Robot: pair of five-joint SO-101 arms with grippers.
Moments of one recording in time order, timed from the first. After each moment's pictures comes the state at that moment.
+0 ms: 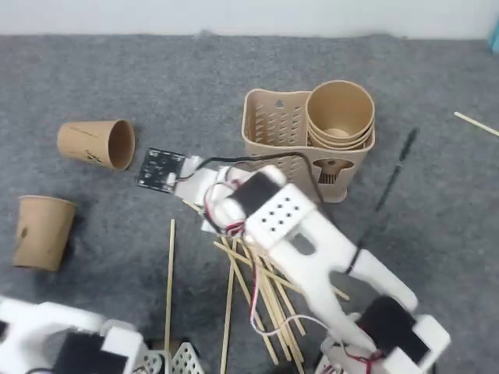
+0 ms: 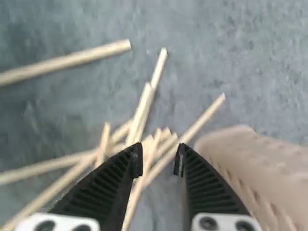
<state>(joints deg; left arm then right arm) -82.3 -20.2 56.8 14.9 -4.2 -49.4 -7.3 15.1 64.4 29.7</state>
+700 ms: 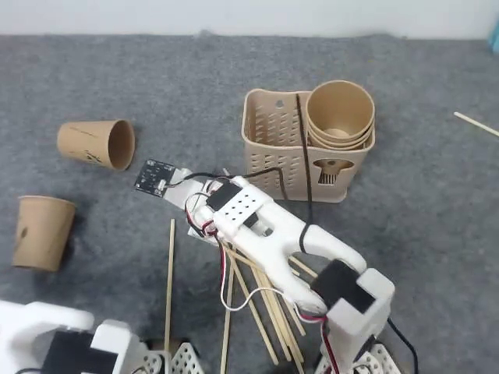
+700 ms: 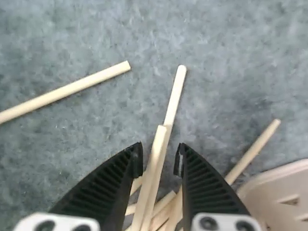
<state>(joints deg) -84.1 -16.6 52.4 14.6 -4.2 -50.7 13.8 15.1 48.6 23.3</state>
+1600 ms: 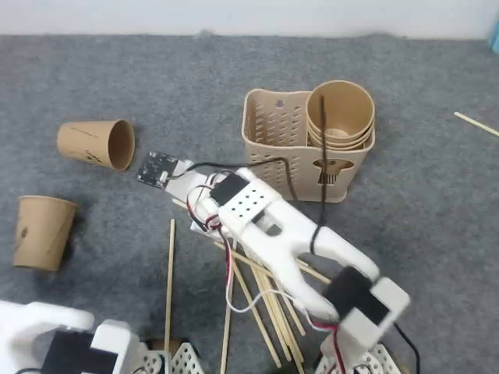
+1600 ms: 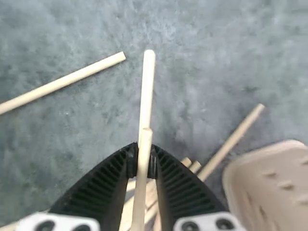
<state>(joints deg) -84.1 -16.6 52.4 14.6 -4.2 -49.7 6.3 13.1 57.7 23.3</state>
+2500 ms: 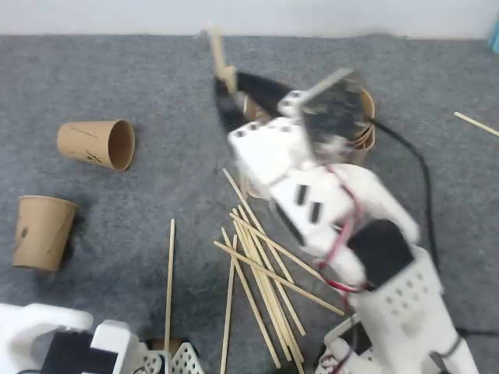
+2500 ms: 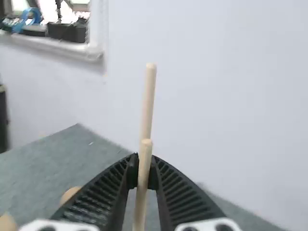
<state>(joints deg) -85.4 -16.6 52.4 14.6 -4.2 -36.1 -44.7 13.1 39.1 1.2</state>
